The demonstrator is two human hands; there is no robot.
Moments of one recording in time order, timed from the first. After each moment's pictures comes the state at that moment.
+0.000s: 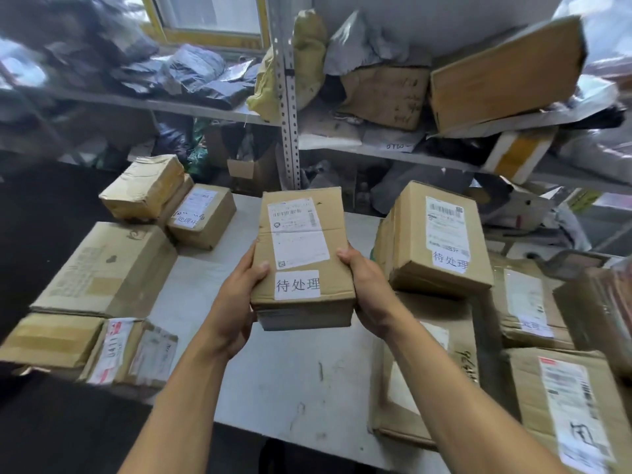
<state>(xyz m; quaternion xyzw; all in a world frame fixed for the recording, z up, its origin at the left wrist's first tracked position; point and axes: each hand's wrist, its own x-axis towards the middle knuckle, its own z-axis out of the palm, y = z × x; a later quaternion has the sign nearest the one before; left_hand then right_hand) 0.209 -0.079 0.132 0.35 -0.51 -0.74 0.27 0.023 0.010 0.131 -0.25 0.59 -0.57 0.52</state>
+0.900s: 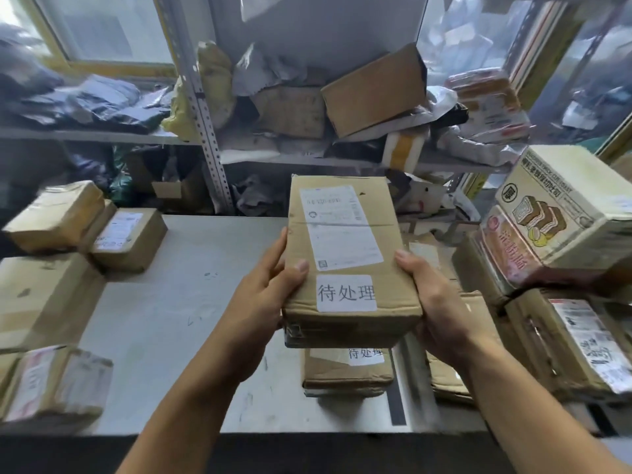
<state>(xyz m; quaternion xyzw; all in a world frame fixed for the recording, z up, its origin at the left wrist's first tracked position) 0.152 0.063 0.211 0.21 -0.61 -0.74 0.20 -0.016 0.217 0.213 -0.22 0.55 -0.69 0.42</state>
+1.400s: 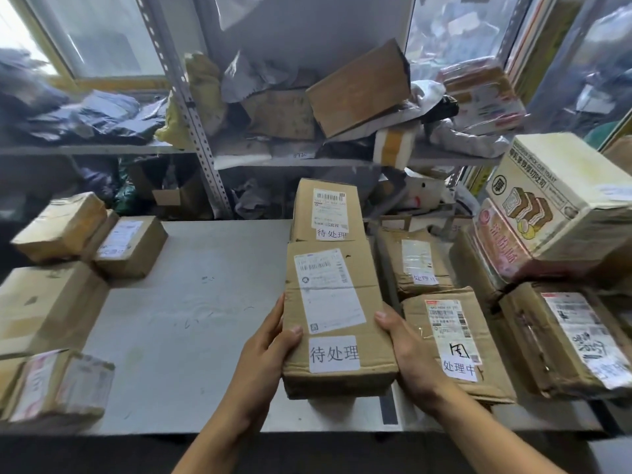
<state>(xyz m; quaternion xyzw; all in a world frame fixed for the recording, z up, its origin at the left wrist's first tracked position) 0.153 0.121 0.143 0.31 -0.56 -0.74 0.20 -0.011 0.262 0.140 -0.20 0.61 -0.63 0.43</state>
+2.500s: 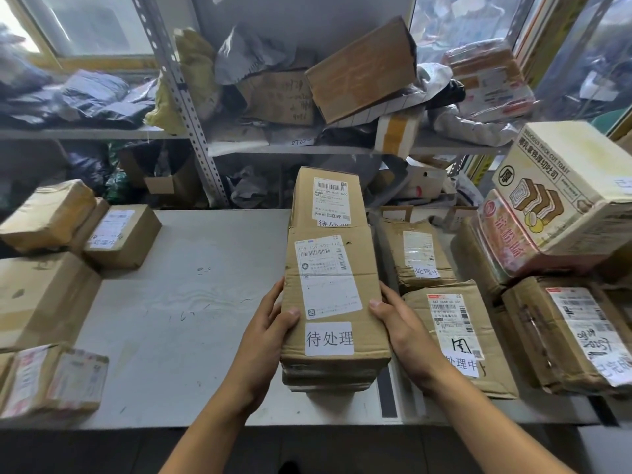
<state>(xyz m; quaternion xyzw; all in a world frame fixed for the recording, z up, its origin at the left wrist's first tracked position) 0.136 0.099 0.130 0.33 -0.55 -0.75 0.19 -0.030 0.246 0.122 -0.22 0.63 -0.62 0.40</state>
